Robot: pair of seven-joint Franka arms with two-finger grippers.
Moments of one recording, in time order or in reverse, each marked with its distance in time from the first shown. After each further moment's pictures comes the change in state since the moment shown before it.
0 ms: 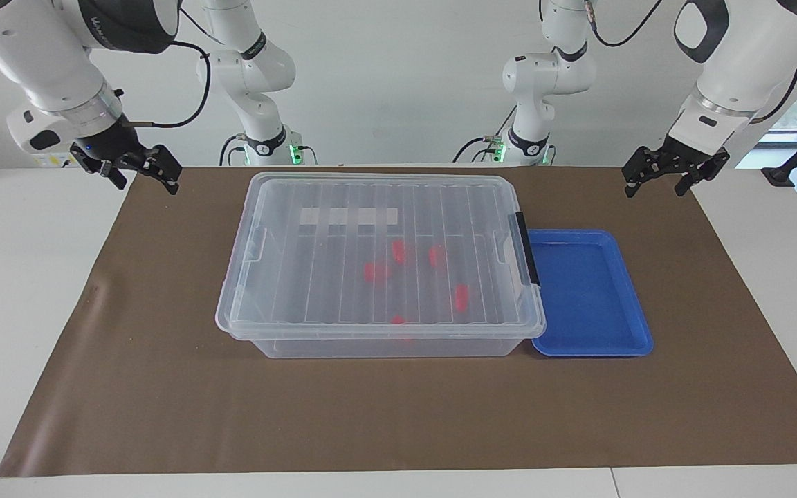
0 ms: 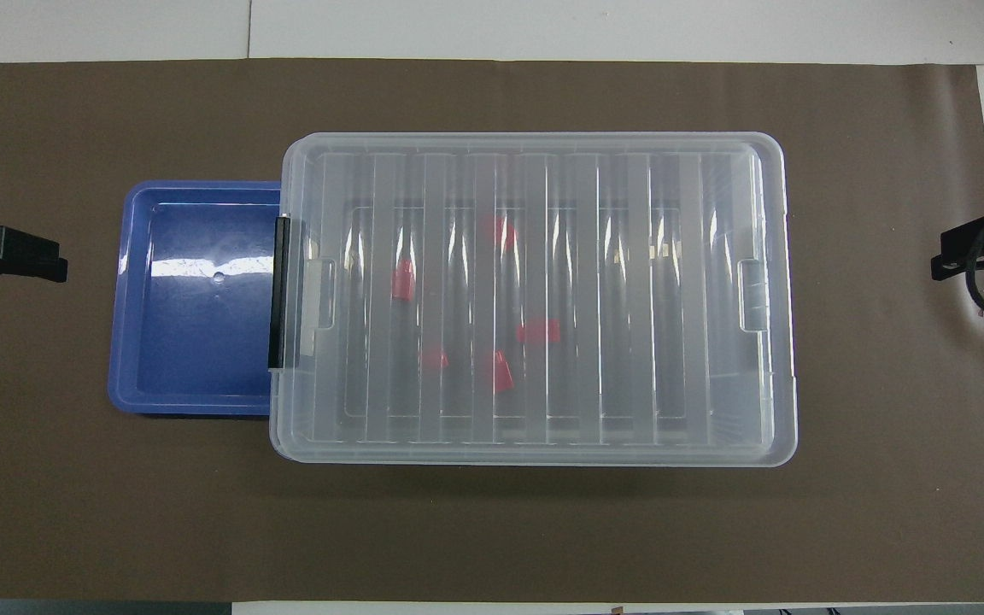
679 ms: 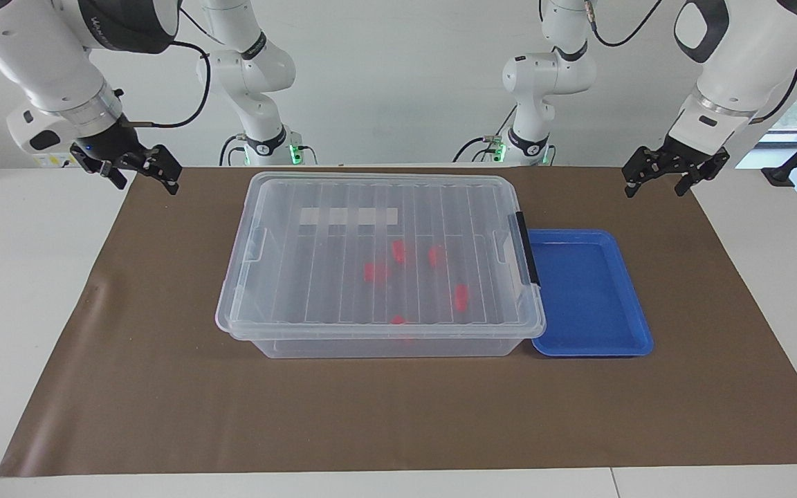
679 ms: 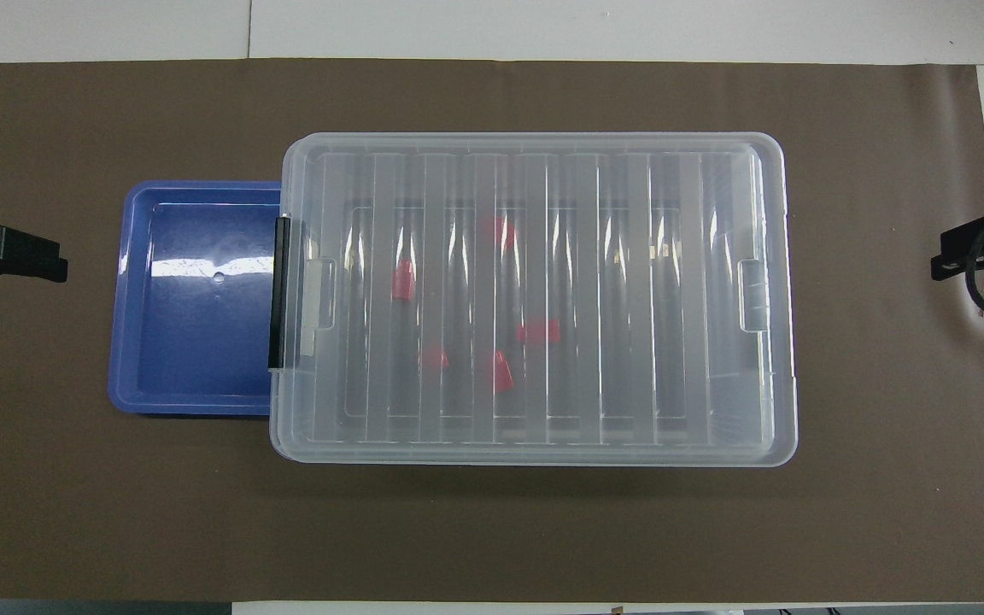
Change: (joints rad) left arm 0.000 0.000 0.000 0.000 0.000 0.000 0.000; right arm -0.001 0.000 -0.001 -0.001 0.000 0.002 0.000
